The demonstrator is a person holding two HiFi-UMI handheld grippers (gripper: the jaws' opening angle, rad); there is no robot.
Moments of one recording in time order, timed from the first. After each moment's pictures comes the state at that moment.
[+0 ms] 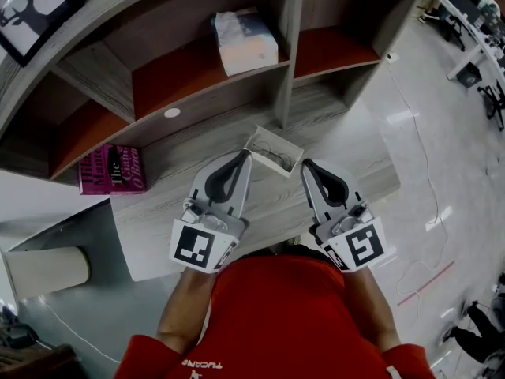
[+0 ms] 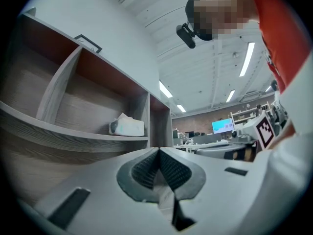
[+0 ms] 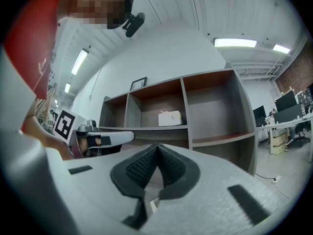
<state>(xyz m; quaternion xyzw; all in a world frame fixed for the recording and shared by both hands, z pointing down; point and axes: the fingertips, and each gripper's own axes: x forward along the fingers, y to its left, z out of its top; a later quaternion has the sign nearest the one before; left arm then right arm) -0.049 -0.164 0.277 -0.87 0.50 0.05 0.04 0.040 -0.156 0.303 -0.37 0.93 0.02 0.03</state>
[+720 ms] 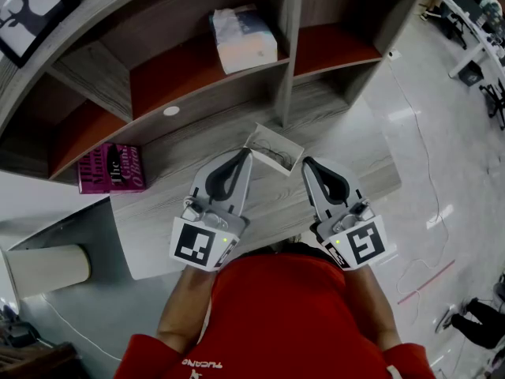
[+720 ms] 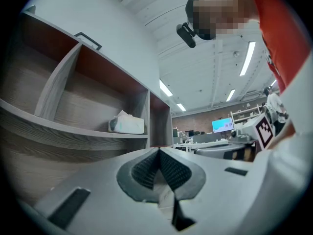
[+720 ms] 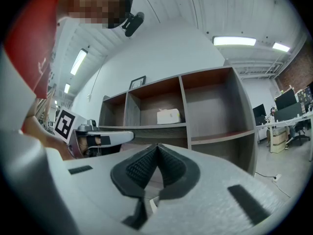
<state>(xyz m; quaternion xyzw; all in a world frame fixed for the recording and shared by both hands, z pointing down) -0.047 -0.169 0.283 -0.87 0.50 0.04 0.04 0.043 -0.162 0.309 -0.37 0.93 0.01 0.03</state>
